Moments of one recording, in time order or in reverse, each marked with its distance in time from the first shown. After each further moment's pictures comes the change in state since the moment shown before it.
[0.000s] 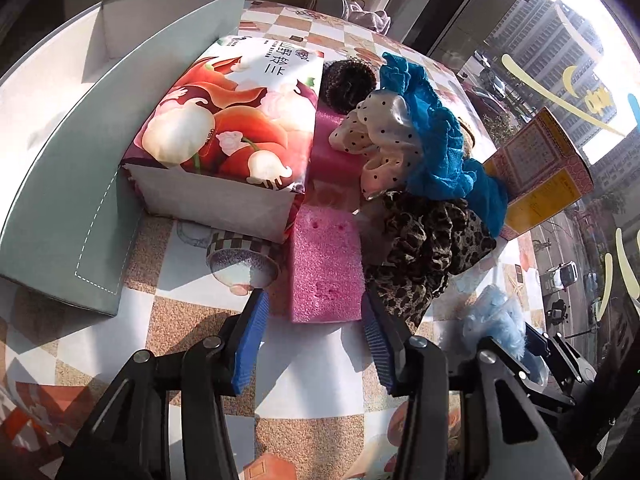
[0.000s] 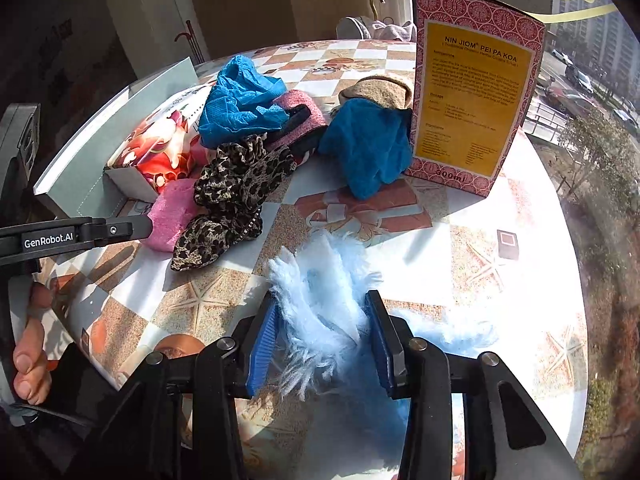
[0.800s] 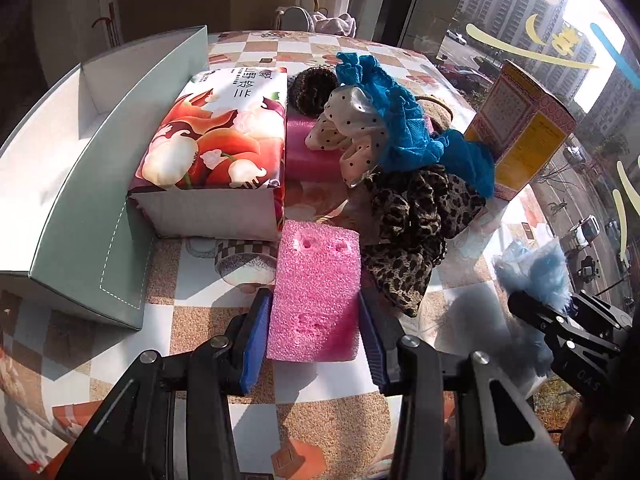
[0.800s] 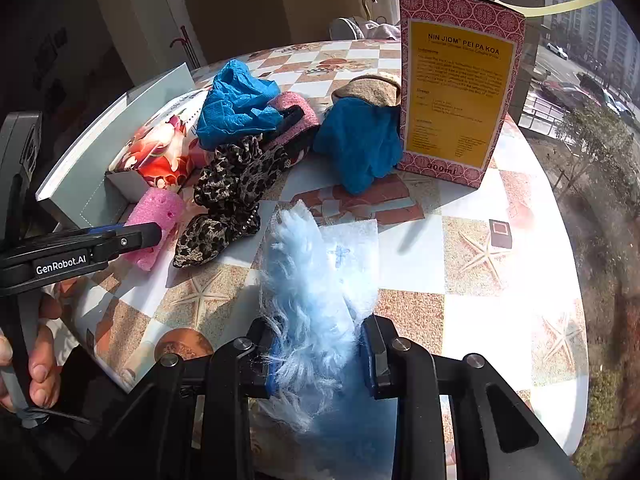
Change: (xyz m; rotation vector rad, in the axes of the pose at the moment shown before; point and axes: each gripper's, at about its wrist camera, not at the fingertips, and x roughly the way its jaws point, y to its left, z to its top) left arm -0.015 -0.008 -0.027 0.229 -0.051 0.098; right arm -0.017 -0.008 -0.009 0.066 -0.024 0.041
